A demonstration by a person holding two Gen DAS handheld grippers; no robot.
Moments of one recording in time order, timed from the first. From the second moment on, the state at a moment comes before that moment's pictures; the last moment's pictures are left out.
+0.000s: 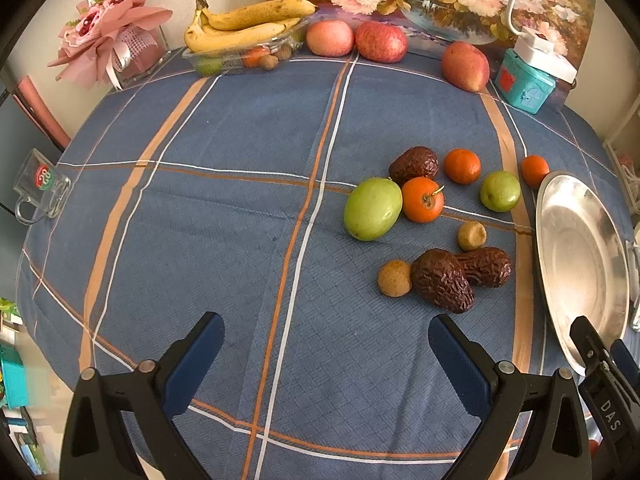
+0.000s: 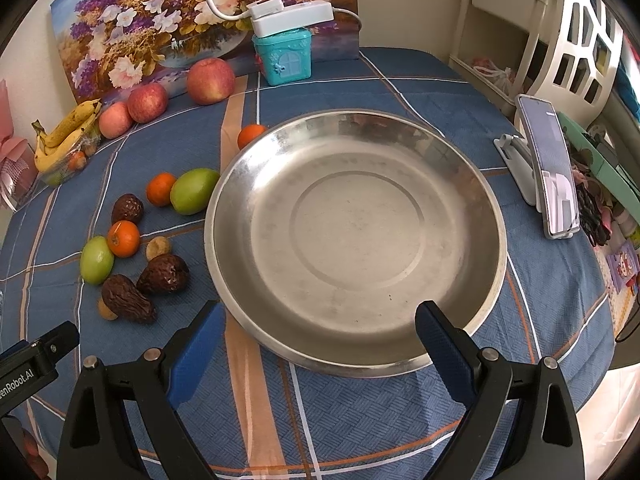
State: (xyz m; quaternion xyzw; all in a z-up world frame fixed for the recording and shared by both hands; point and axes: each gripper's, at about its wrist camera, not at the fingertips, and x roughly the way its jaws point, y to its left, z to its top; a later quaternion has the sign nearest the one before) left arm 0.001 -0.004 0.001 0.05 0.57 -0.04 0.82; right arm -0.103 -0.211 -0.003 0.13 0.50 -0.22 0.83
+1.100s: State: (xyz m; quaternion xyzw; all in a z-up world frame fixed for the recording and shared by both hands) left arm 0.052 0.021 0.020 -0.04 0.49 -0.03 0.87; right arm -0.053 -0.182 0.031 0.16 0.44 -0.12 0.87
